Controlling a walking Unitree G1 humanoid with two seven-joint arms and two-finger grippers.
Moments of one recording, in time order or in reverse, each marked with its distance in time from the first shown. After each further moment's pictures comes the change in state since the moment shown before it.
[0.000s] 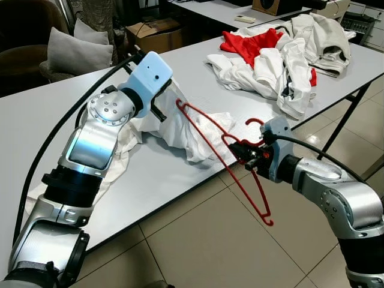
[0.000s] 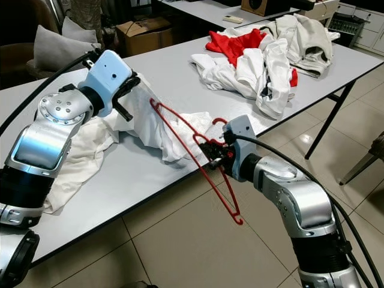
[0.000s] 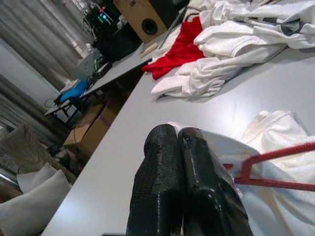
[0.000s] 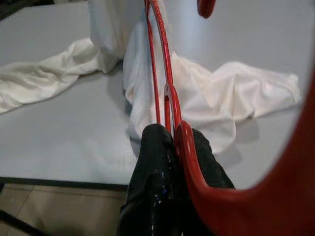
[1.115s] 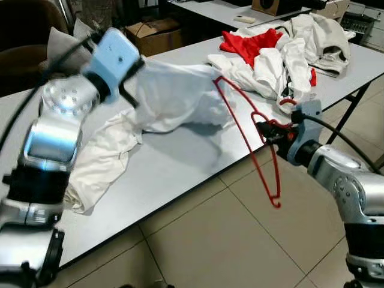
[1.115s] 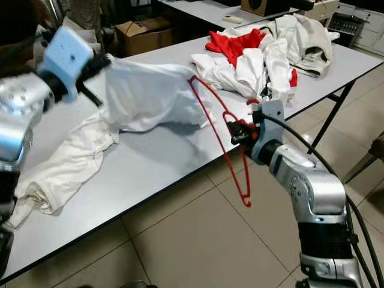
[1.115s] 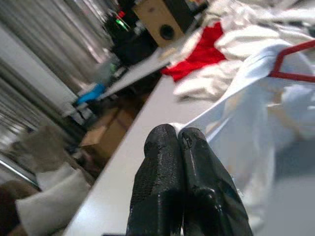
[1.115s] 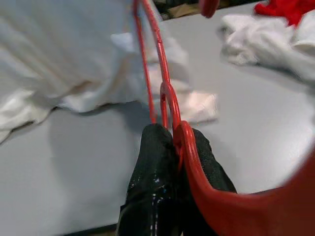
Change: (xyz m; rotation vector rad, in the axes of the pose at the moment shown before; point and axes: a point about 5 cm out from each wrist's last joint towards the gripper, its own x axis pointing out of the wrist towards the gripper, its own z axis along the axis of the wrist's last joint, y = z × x) left arm -0.029 0.037 -0.010 0.004 -0.013 0.041; right arm -0.013 -0.037 0.014 0.097 -0.130 -0.213
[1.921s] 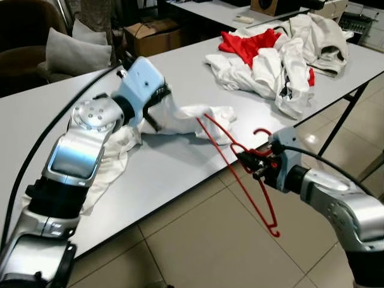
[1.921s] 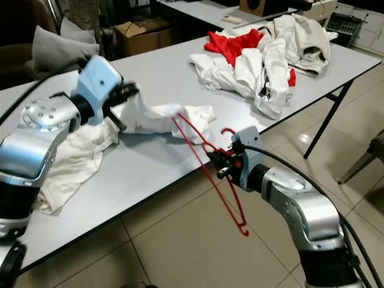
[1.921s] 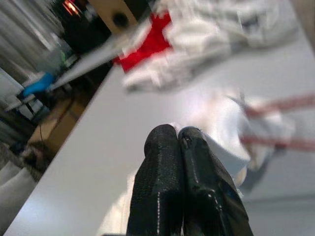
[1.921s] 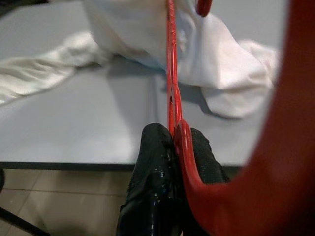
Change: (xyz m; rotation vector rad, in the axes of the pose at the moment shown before) left arm 0.008 -0.042 -0.006 -0.045 0.067 -0.176; right arm -0.014 0.035 -0.027 -0.098 0.088 0.240
